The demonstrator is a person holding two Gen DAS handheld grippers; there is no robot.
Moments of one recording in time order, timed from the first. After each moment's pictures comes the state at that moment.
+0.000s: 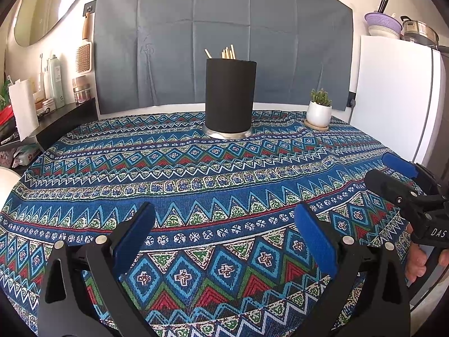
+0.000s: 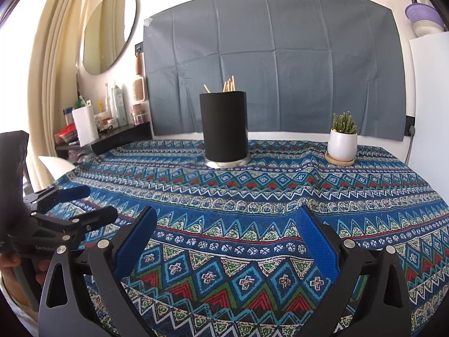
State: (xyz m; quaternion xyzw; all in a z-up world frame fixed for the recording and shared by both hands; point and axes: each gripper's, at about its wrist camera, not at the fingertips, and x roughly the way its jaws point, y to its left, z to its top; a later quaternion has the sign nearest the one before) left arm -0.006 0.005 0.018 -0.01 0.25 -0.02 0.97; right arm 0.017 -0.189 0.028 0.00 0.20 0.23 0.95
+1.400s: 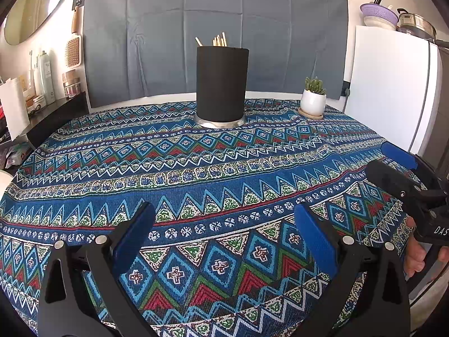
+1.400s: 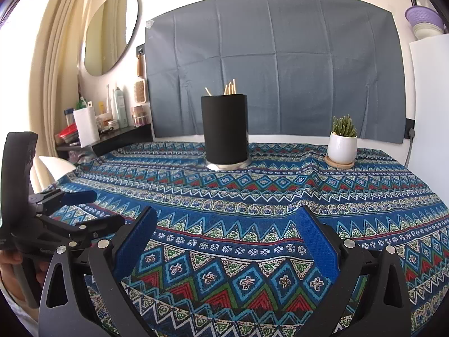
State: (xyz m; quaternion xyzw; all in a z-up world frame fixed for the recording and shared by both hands) left arm 0.001 0.002 0.015 0.00 0.29 -0.04 0.96; right arm 0.013 -0.188 0.028 0.00 0.19 0.23 0.96
